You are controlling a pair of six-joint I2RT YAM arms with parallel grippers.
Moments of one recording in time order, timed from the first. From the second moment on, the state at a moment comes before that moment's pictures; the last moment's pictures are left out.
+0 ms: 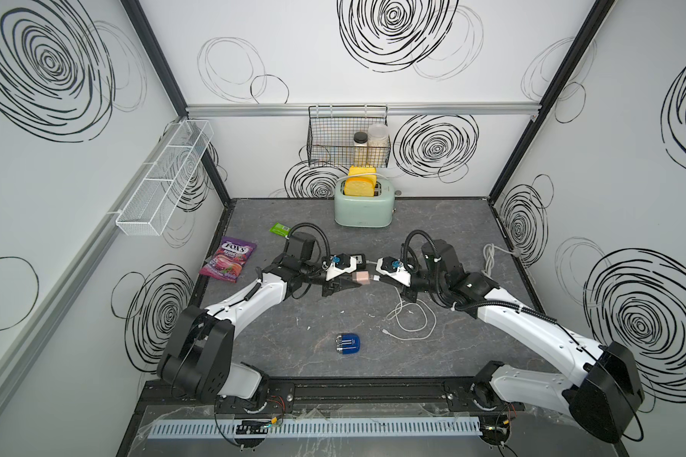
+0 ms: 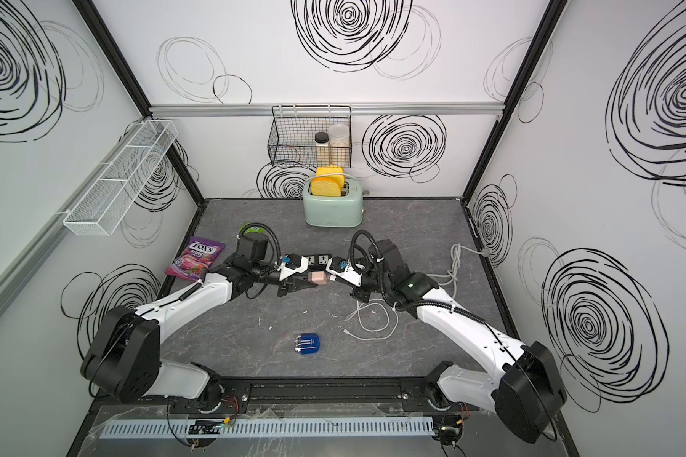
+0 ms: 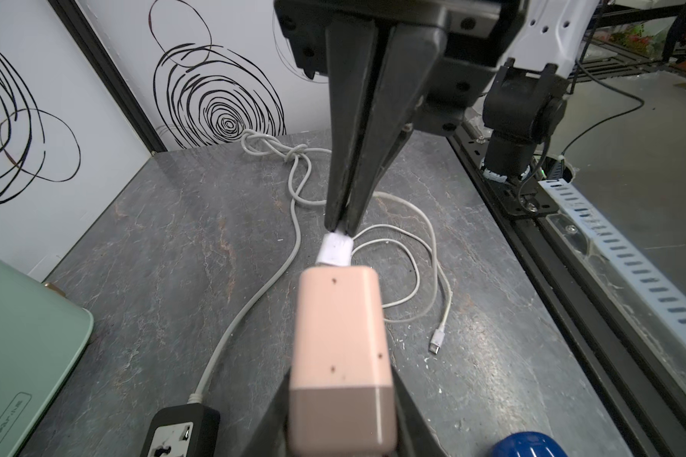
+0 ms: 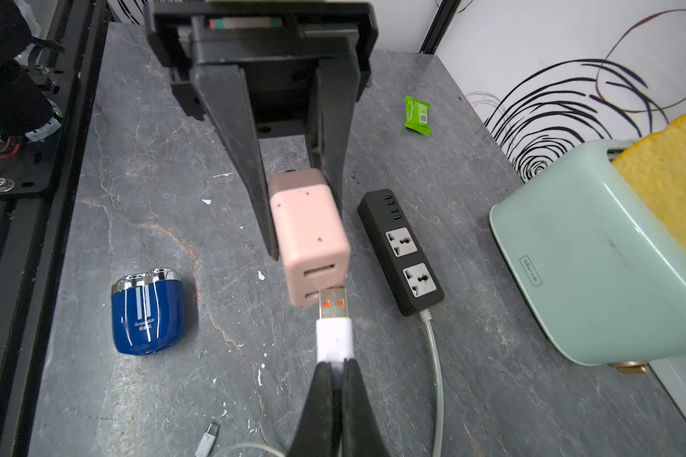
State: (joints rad) left arm -0.38 1.44 0.85 -0.09 1.04 0.75; right arm 0.67 1.18 0.87 -0.30 -0.41 -0.55
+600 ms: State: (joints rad) left arm -0.38 1.45 0.85 -0.09 1.08 0.72; right arm 0.68 1.15 0.82 -0.27 -0.42 -0.57
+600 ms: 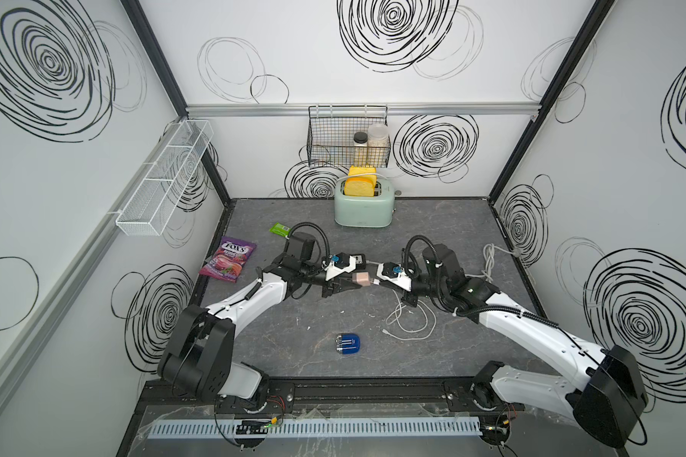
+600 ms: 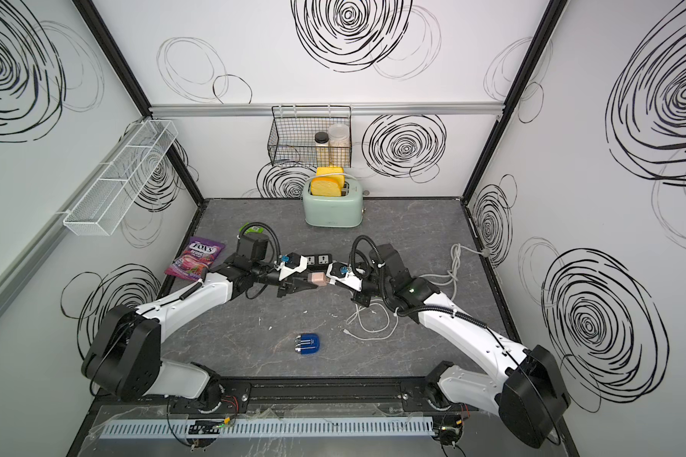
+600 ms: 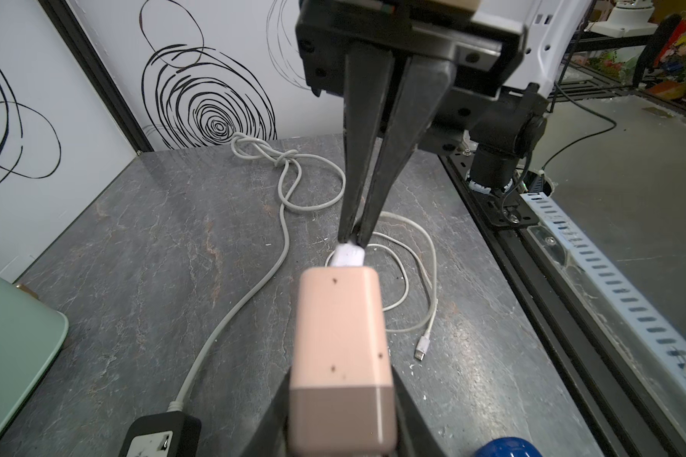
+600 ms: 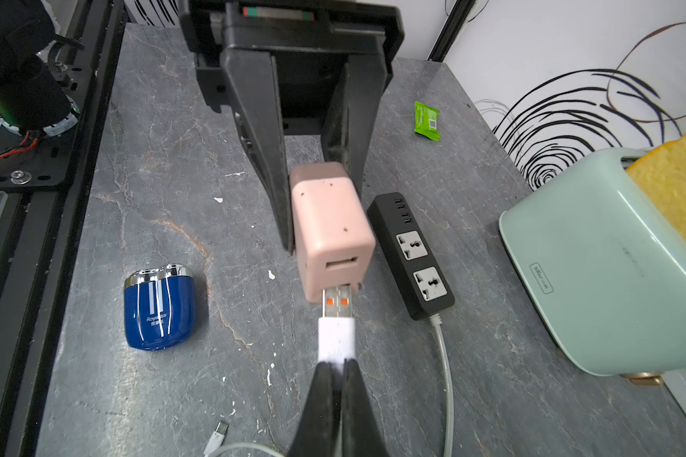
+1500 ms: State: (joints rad) left arm -0.38 1.44 0.80 -0.02 1.10 0.64; right arm 0.66 1.16 0.81 -0.23 -0.51 -0.58
